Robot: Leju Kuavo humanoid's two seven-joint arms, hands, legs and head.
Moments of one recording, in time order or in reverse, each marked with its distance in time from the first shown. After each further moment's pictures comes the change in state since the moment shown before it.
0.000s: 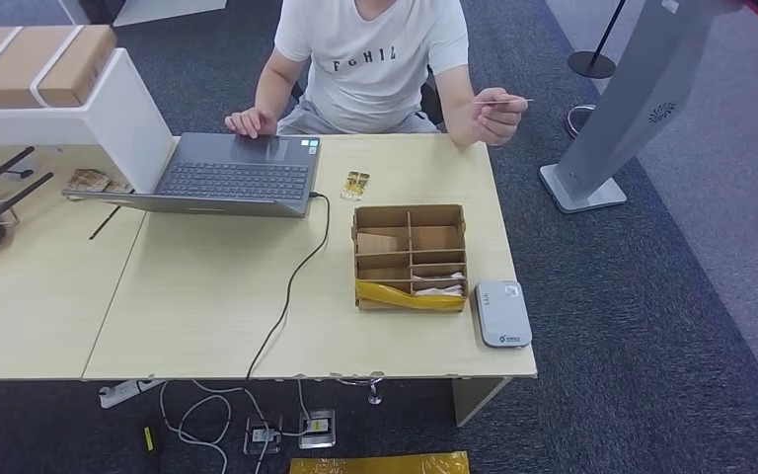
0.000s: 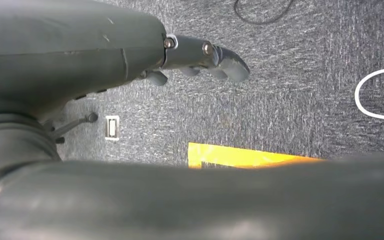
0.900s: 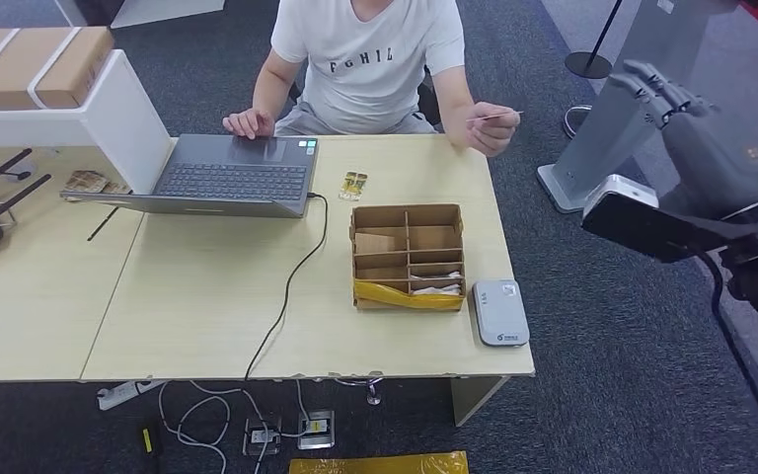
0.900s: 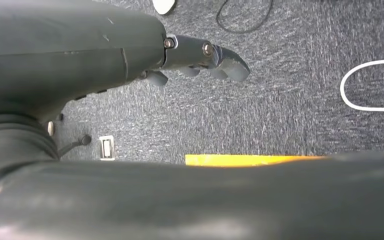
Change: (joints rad) left arm -0.001 0.014 -0.038 0.000 -0.058 -0.039 -0.030; right arm -0.004 0.026 0.521 -0.005 0.108 0.237 -0.001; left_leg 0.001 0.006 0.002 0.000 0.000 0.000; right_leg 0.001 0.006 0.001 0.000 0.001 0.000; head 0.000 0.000
